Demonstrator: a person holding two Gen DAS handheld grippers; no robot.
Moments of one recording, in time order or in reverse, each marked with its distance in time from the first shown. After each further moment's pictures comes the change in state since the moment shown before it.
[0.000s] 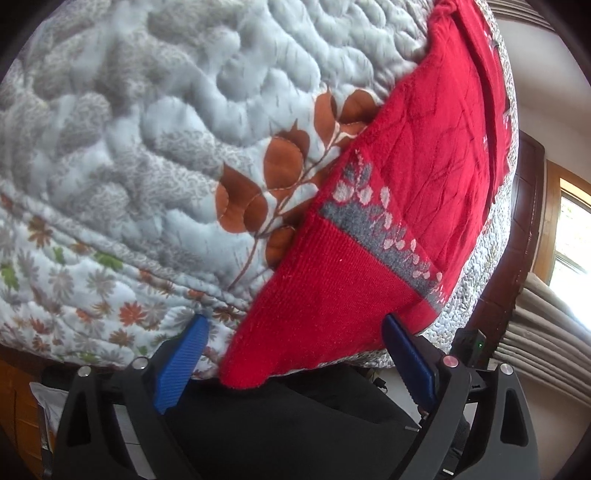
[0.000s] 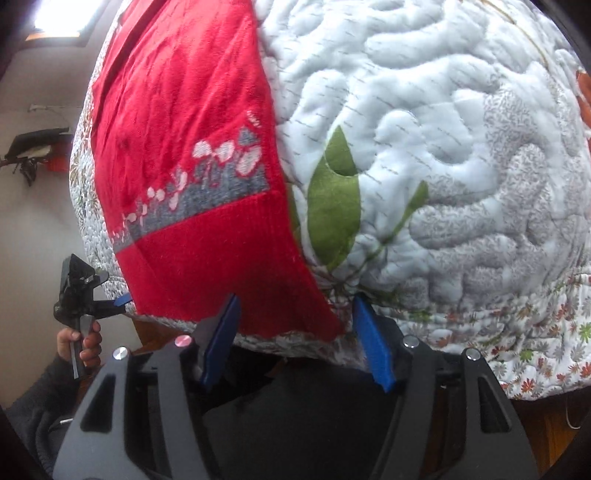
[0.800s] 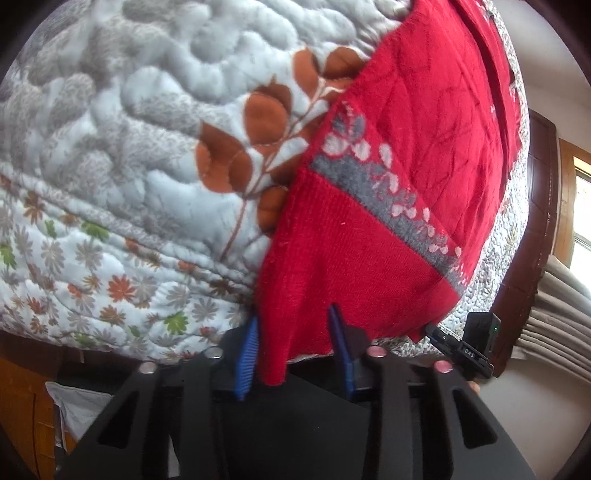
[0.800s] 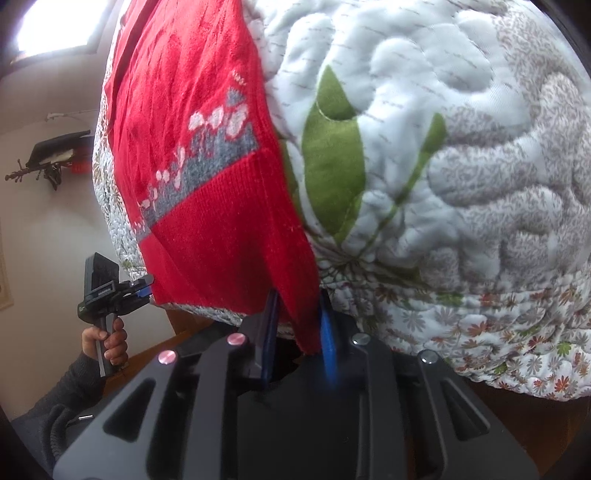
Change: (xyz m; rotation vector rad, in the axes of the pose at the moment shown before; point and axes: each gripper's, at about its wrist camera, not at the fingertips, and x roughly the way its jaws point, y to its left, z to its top) left arm 0.015 -0.017 -0.021 0.035 0.018 0.106; right arm 0.015 -0.013 -0.006 0.027 0.066 0.144
